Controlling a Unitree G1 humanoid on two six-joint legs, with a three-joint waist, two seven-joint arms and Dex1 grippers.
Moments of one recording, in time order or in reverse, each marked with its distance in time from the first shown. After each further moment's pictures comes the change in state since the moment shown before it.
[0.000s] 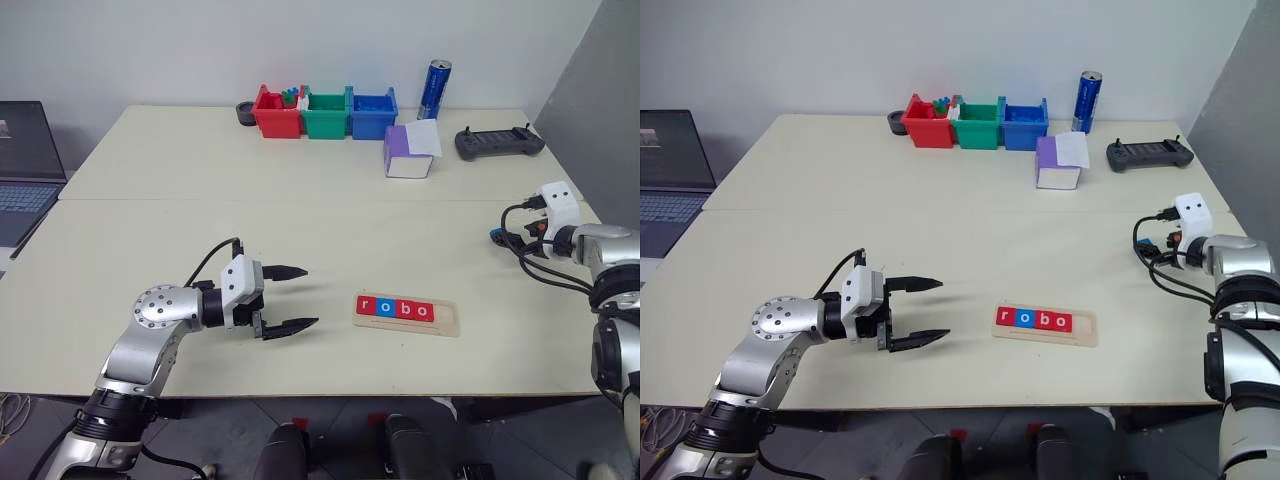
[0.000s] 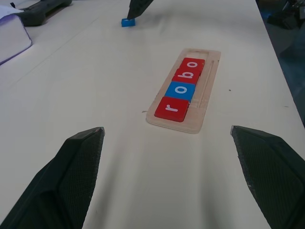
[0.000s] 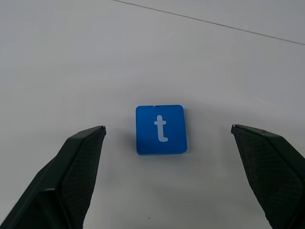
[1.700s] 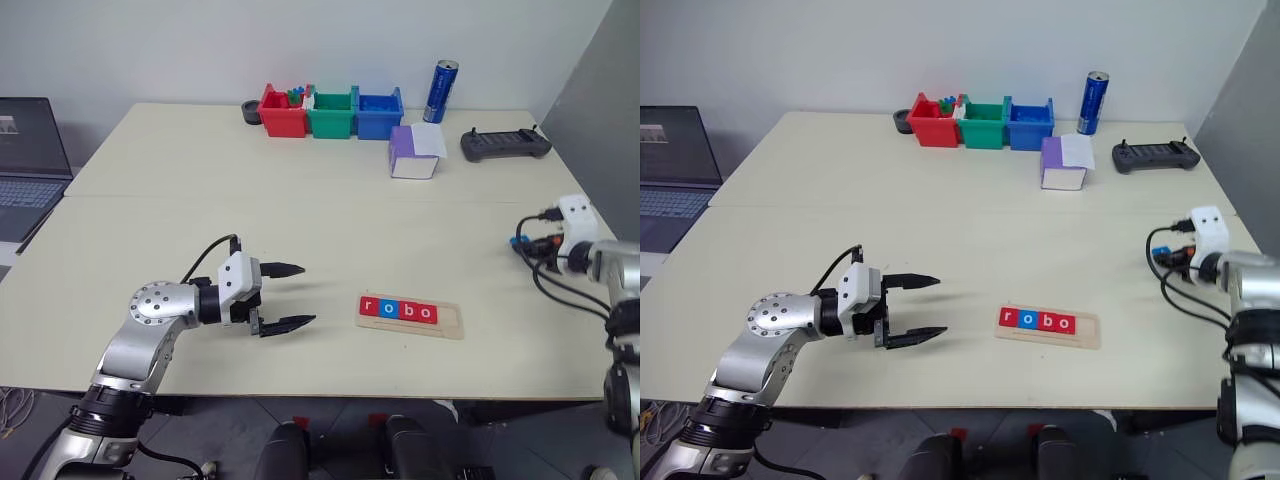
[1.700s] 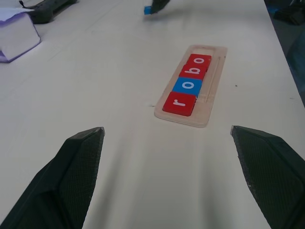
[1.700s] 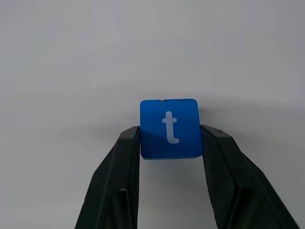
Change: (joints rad) left arm -0.042 0.015 -0.004 0.043 -0.001 -0.015 -0.015; right arm 0.495 -0.024 -0.189 -0.817 0.123 0.540 -0.059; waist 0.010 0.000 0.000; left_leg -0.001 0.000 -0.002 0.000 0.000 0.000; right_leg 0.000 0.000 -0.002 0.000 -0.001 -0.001
